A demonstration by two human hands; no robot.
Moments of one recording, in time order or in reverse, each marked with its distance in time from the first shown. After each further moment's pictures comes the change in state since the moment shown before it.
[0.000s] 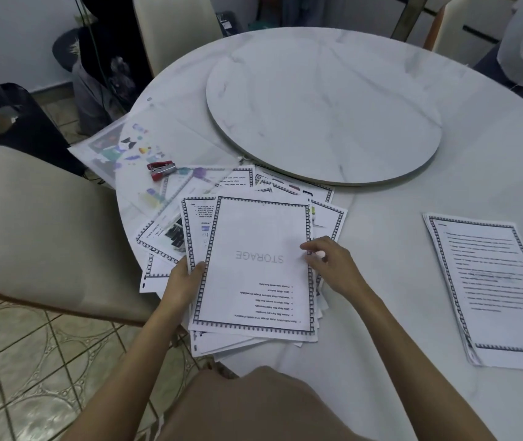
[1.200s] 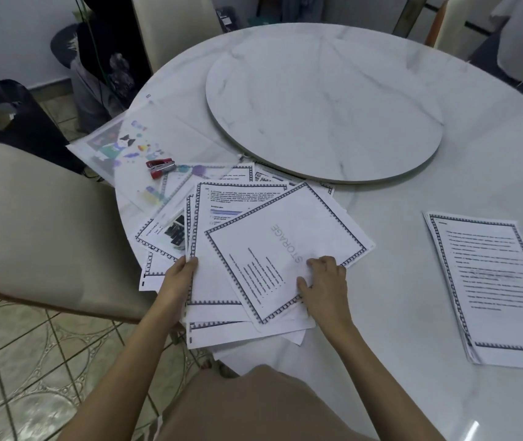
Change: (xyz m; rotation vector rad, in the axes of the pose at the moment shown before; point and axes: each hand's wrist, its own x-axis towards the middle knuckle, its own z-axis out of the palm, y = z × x) left_hand -0.004 0.006 -0.003 -0.257 0.006 -0.127; right_hand -0.035 -0.005 0.043 -0.370 0.165 0.173
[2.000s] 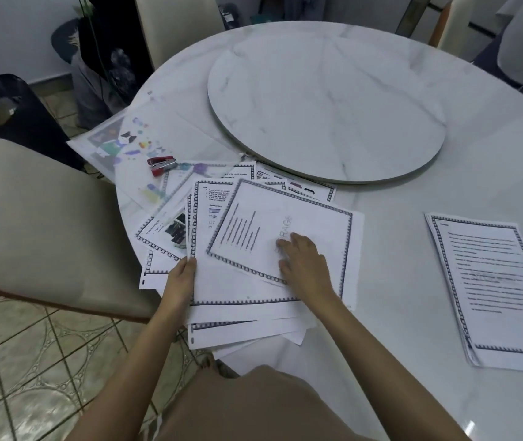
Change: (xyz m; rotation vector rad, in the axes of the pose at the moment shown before) left_hand -0.008 -0.004 0.005 0.116 0.043 0.112; right_hand 0.036 -0.023 0.009 -0.163 -0.172 -0.216
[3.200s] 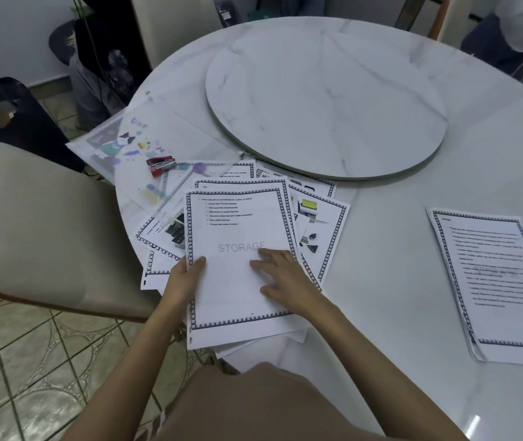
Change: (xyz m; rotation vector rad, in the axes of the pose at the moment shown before) left_hand 0.008 0.001 -0.003 0.029 -0.052 -0.029; right_hand -0.013 -0.016 0.007 0.126 -0.173 -0.301
